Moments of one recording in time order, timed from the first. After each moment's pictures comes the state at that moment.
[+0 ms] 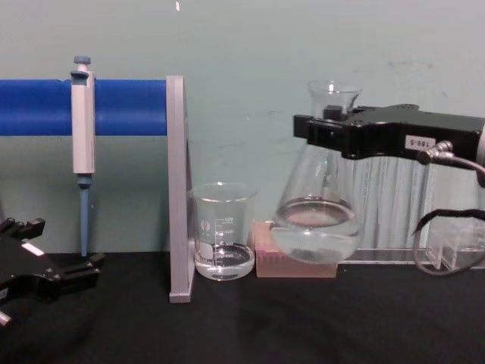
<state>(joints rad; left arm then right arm) -0.20 0.60 0.45 -1.41 -0.25 -0.12 0.03 0.32 0.38 -0.39 -1.65 0.35 0.18 0.37</state>
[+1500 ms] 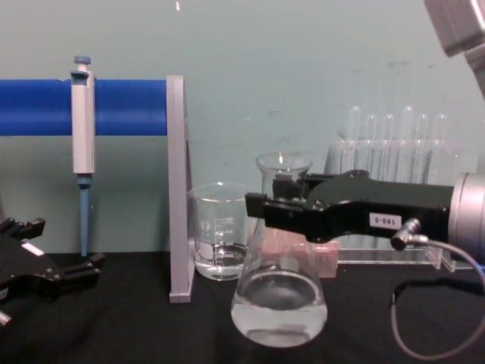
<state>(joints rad) -0.20 0.60 0.45 -1.41 -0.25 -0.12 0.03 0.36 0.43 -0.53 -1.56 0.38 0.11 0.50</state>
